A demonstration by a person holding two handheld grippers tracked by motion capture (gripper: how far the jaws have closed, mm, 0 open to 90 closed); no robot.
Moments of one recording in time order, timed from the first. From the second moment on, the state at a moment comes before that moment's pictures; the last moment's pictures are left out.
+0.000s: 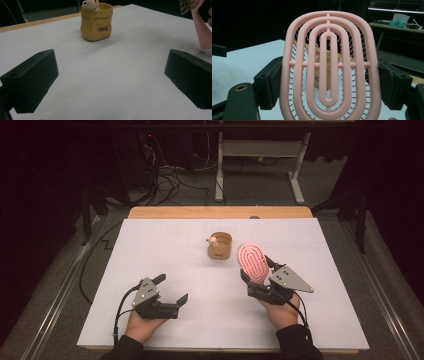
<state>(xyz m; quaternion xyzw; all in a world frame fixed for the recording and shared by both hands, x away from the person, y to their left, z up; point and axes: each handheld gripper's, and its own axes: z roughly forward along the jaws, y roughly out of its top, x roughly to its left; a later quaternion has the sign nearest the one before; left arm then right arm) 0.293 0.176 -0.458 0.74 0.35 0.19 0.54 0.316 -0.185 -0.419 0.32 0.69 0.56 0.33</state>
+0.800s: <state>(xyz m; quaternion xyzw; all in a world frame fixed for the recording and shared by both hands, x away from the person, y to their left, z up) 0.307 0.142 -0.414 0.75 0.32 0.18 0.55 0.308 -0.175 -0.415 0.30 0.69 0.56 0.34</state>
